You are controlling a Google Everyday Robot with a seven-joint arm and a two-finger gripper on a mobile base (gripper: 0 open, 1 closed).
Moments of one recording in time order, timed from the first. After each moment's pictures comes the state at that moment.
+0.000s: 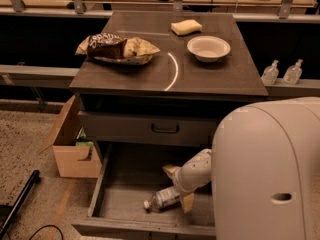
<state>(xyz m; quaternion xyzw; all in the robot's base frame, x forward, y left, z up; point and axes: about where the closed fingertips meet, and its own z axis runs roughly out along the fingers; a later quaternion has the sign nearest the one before) 0.537 -0.065 0.410 -0.84 0.51 -0.03 0.17</state>
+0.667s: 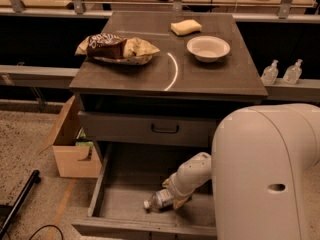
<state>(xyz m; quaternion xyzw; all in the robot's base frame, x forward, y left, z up) 0.526 -0.052 0.382 -0.85 0.50 0.01 0.16</state>
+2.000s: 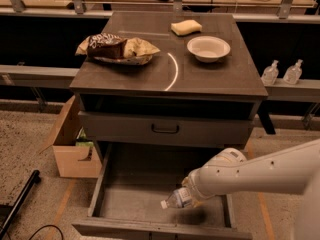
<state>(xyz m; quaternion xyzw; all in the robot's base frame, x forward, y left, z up) 0.484 -0.111 0.492 -0.83 0.54 -0.05 0.16</state>
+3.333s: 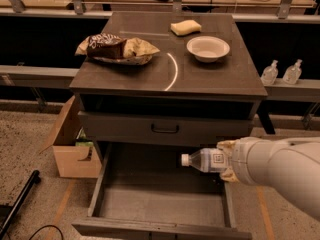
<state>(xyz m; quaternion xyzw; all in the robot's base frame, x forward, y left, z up) 0.448 -0.174 0.757 -0.69 0.64 -0.17 0.29</state>
